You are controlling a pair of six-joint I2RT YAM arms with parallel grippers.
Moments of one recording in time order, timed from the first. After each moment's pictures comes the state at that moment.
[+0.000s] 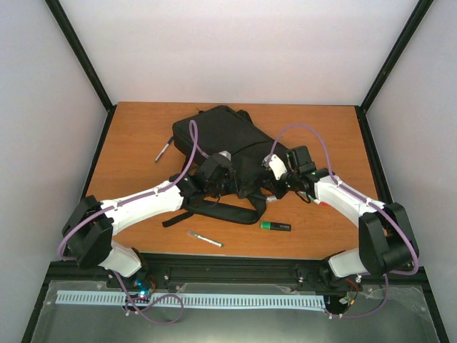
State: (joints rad) left arm -0.86 1.47 1.01 -0.27 -0.04 -0.96; right arm 0.38 1.41 0.83 -0.36 -0.44 -0.28
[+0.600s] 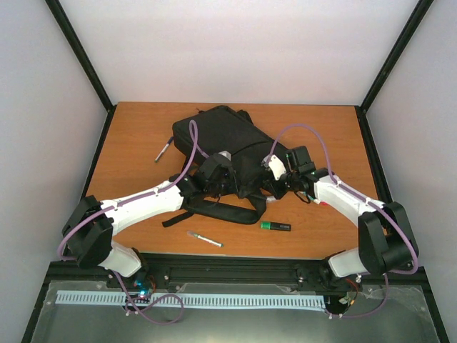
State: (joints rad) left arm -0.86 1.47 1.01 -0.27 -0.04 -0.96; right arm 0.39 1.41 0.83 -0.37 -0.46 -0.26
